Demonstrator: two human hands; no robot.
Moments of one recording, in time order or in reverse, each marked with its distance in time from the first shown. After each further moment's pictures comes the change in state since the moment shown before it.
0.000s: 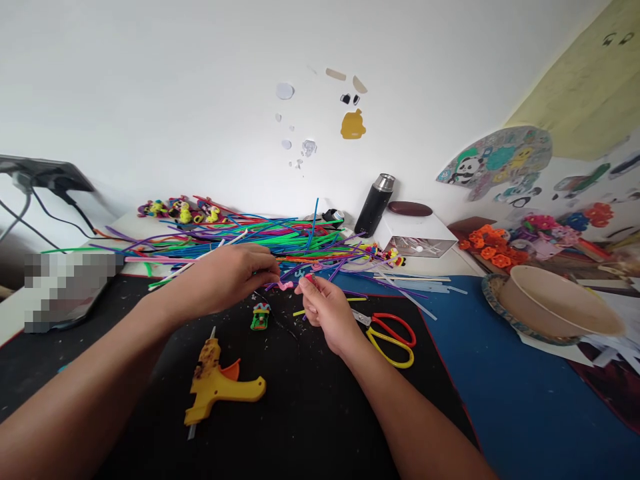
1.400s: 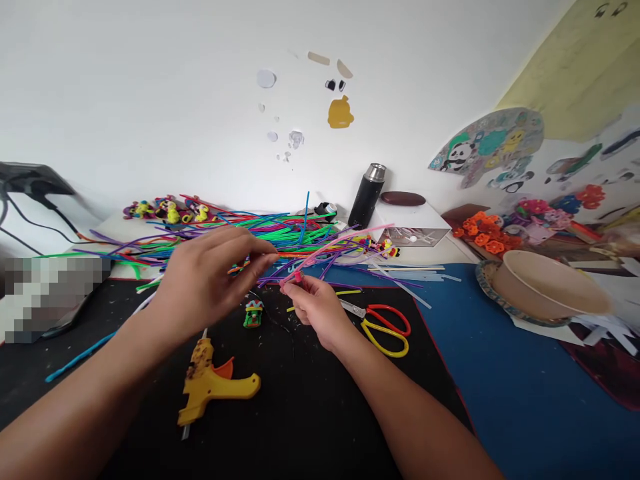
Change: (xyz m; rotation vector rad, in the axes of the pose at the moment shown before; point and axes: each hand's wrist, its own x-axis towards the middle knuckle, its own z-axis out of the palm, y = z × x) left_hand -0.006 0.039 -0.001 0.194 0.495 0.171; right_hand -0.003 -0.002 0.006 0.054 0.008 0.057
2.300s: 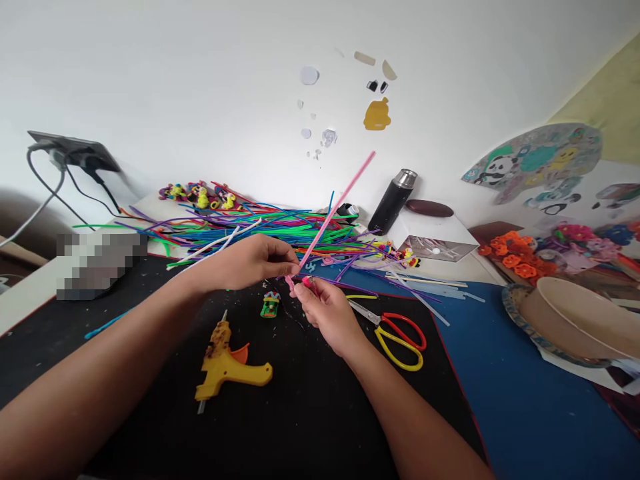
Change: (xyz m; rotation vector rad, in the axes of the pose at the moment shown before) left_hand 0.001 -0.040 0.023 -0.650 -0.663 -0.551; right_hand -0.003 0.009 -0.001 -0.159 -0.129 -0.092
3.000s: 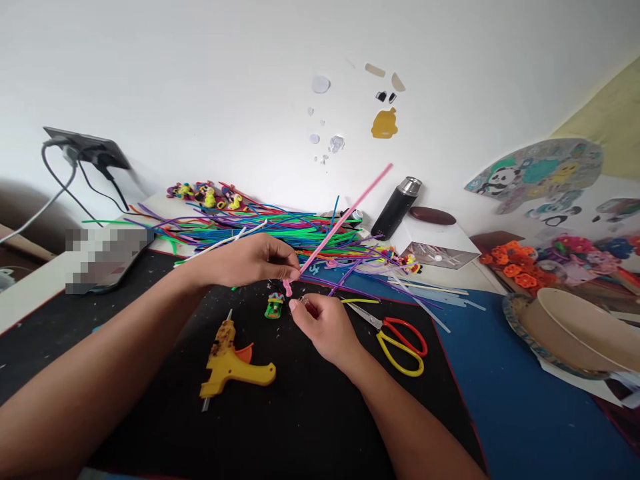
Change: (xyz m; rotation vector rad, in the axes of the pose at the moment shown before) left_hand -0.010 0.006 -0.014 -0.047 -0.072 0.048; right_hand -0.012 -0.004 0.008 -0.577 0.021 -0.104
